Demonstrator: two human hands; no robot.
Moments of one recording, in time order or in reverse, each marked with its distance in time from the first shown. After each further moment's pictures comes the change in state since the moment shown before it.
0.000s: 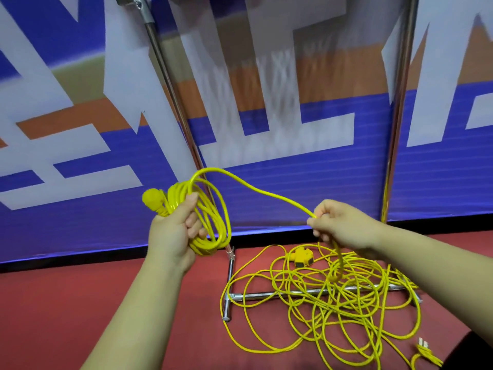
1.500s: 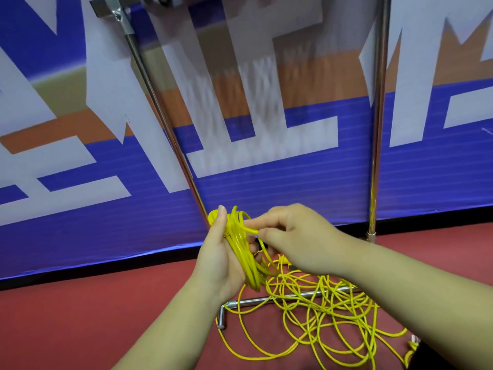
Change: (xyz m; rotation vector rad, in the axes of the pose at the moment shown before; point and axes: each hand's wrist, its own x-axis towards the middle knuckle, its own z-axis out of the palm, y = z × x) left_hand -0.042 -0.045 0.061 -0.076 -0.318 -0.436; right_hand -0.060 -0.077 0.046 -0.183 -0.078 -0.340
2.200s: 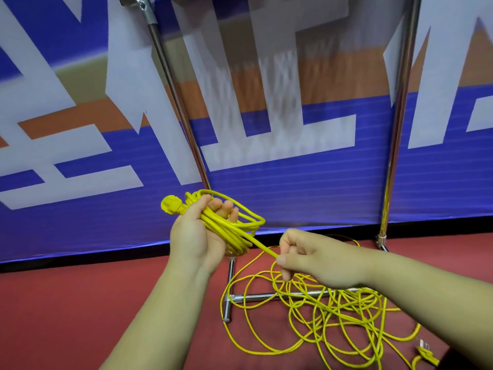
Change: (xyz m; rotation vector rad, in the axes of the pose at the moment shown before) left_hand -0.007 0.049 -0.014 -0.294 0.328 0.341; right_hand 0.004 0.065 0.011 -0.009 -0.357 0.082
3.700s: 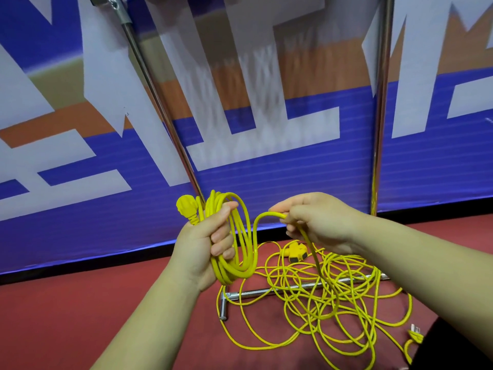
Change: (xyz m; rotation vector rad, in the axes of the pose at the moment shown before) left_hand -0.017 -0.017 -0.007 0.339 -0.305 -0.201; right_hand -0.001 -0.022 -0.032 0.598 0.360 0.190
